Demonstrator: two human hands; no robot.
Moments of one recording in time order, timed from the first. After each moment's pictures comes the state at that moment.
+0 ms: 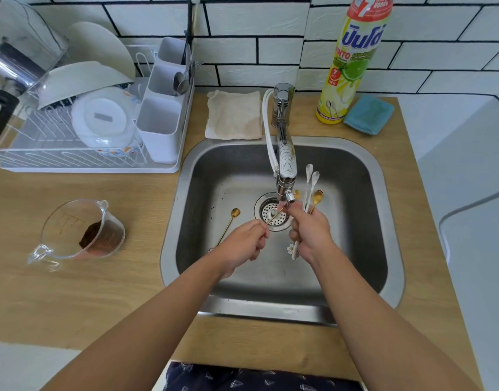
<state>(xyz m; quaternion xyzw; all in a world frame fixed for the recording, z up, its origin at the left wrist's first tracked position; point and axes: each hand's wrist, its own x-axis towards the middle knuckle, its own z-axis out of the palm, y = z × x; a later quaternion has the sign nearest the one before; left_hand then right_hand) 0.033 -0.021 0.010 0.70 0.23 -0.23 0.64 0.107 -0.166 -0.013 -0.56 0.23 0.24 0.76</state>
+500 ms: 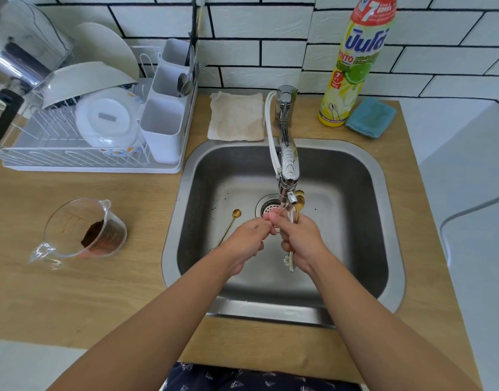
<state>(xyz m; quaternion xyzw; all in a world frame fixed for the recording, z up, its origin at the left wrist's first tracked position) 0.043 -0.030 0.020 0.70 0.26 -0.21 0.63 0.092 -0.159 -0.013 -0.60 0.15 0.31 0.73</state>
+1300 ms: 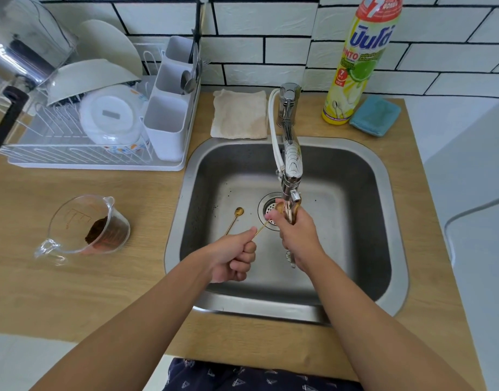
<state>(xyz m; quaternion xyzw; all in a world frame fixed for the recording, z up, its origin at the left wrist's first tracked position) 0.015 0.008 0.020 0.51 0.35 -0.39 0.69 0.088 -0.152 -0.023 -0.70 0.07 0.22 0.67</state>
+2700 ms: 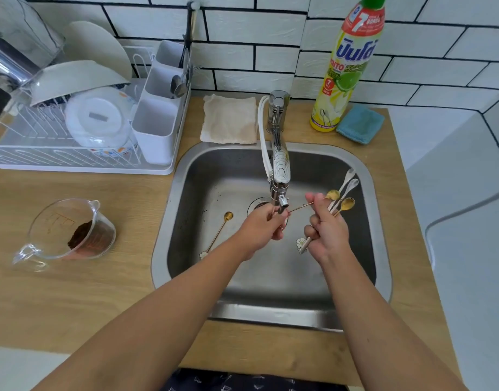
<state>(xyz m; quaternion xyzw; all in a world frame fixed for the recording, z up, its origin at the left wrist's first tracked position) 0.083 -0.055 0.001 0.71 0.17 -0.15 0.66 0.123 -0.205 -0.003 -0.47 0.25 0.14 0.83</state>
